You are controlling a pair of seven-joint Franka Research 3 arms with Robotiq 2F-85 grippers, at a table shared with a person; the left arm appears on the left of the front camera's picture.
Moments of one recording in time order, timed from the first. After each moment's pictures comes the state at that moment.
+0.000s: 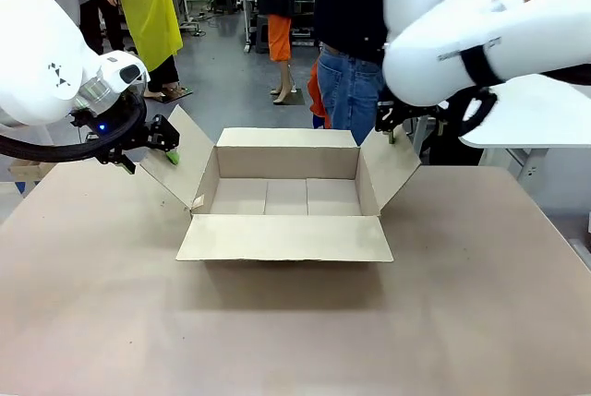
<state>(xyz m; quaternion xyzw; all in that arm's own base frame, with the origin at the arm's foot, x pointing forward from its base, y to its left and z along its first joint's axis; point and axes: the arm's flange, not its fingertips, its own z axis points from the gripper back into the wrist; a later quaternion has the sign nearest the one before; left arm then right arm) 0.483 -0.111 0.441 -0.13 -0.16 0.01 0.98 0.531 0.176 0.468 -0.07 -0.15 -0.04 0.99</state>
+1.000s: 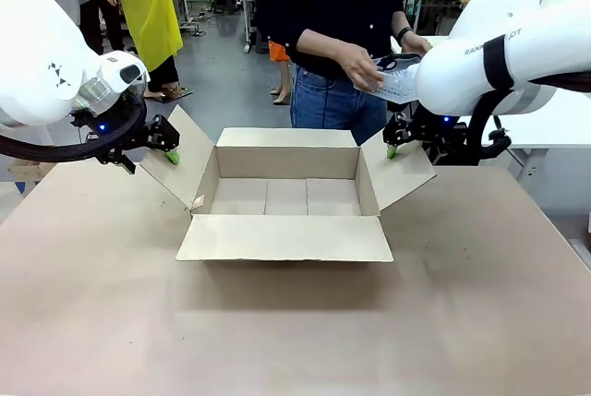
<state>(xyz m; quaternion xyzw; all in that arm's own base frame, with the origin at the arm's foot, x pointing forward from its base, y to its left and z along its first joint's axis) 0.483 -0.111 0.441 -0.13 -0.16 0.01 0.98 0.533 0.132 0.427 0.07 -0.14 -0.05 0.99</state>
